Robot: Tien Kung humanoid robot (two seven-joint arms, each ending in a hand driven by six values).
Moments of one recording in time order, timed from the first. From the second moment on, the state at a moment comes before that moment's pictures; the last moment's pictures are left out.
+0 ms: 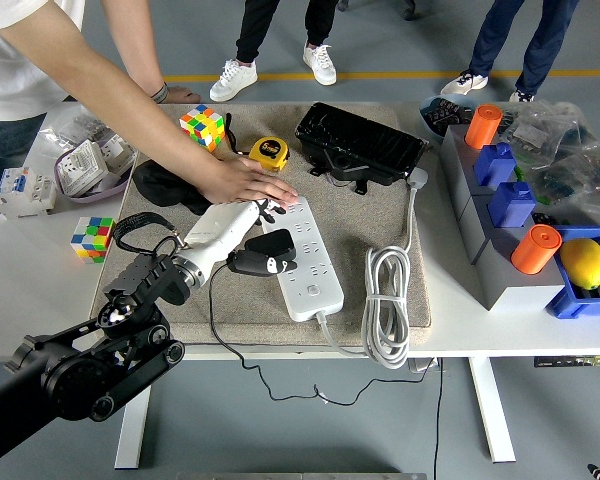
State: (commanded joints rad) left arm -0.51 0.17 -0.69 -1.15 1.95 0.26 0.20; right arm -0.02 -0.30 0.87 0.43 -0.50 -0.11 0.16
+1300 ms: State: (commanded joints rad) left arm -0.52 0.15 -0.65 -1.07 1.91 0.36 0.15; right arm -0.02 -0.31 0.87 0.43 -0.50 -0.11 0.16
